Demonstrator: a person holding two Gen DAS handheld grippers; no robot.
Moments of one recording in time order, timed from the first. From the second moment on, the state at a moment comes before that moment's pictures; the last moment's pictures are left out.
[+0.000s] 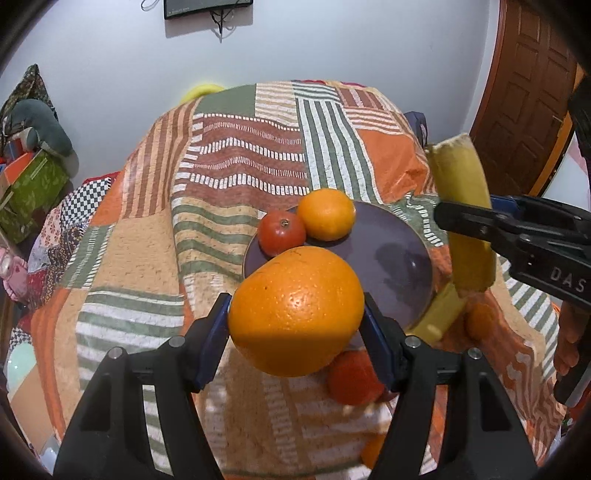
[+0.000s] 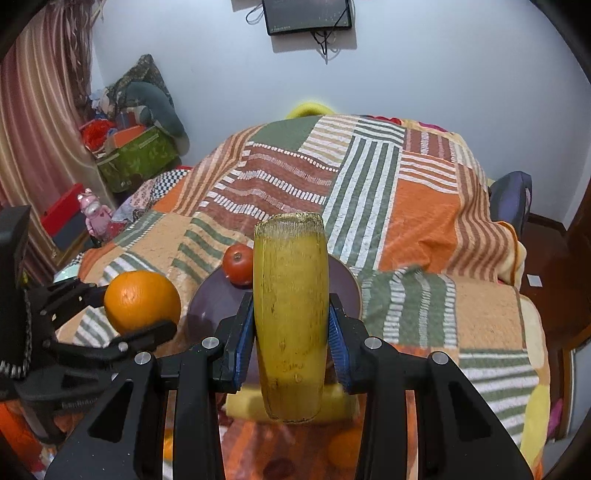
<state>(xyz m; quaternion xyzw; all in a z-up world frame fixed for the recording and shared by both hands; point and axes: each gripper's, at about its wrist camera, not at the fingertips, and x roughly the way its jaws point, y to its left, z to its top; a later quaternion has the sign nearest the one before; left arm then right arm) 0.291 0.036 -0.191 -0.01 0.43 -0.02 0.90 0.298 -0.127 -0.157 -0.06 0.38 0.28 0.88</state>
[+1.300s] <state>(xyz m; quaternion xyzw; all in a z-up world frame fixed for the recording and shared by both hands) 0.350 0.030 -0.228 0.00 0.47 -0.02 0.88 0.351 -0.117 -0.203 -0.08 0.47 0.24 0.84</state>
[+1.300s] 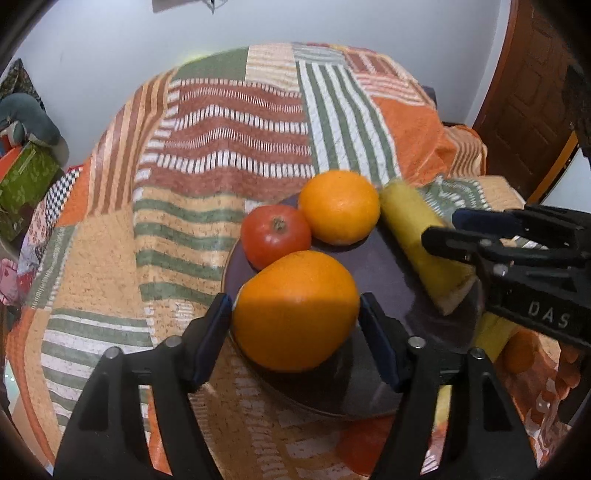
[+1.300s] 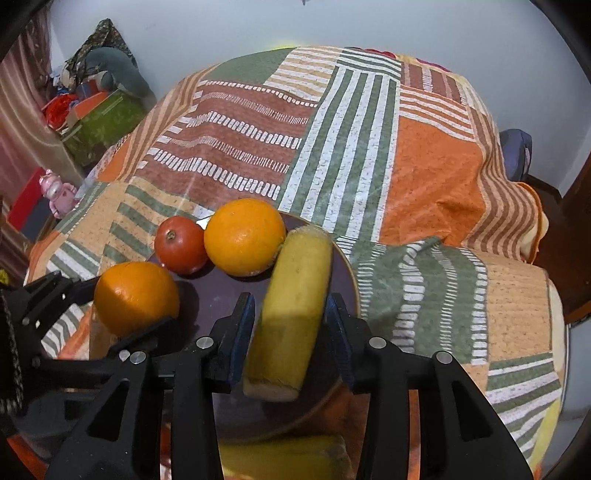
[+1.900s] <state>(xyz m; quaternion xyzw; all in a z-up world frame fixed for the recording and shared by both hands) 0.283 0.014 -0.199 0.03 0.46 -0.05 0.89 0.274 -0.174 -0.160 -0.10 0.41 0.24 0.87</state>
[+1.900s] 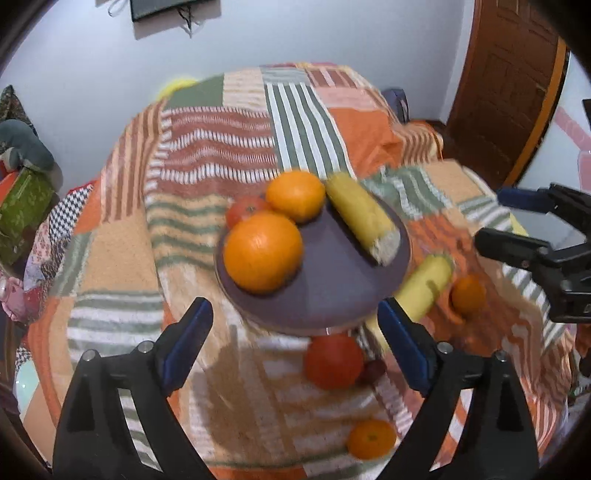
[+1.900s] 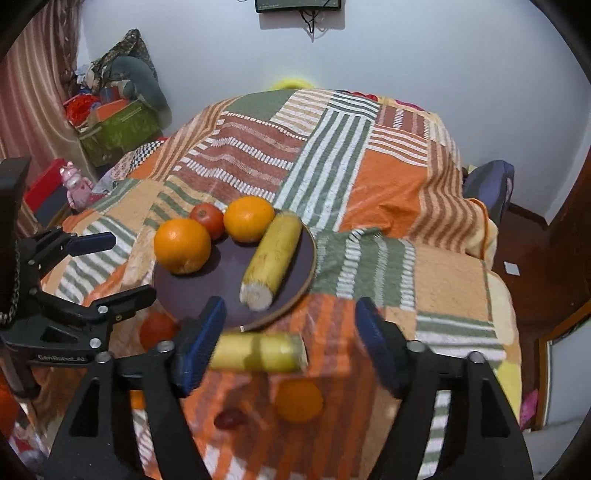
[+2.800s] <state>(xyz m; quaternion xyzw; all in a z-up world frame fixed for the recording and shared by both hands) 0.233 0.056 -0.235 0.00 0.48 -0.01 0.87 0.254 -0.100 -0.229 -0.22 0.42 0.23 0.85</state>
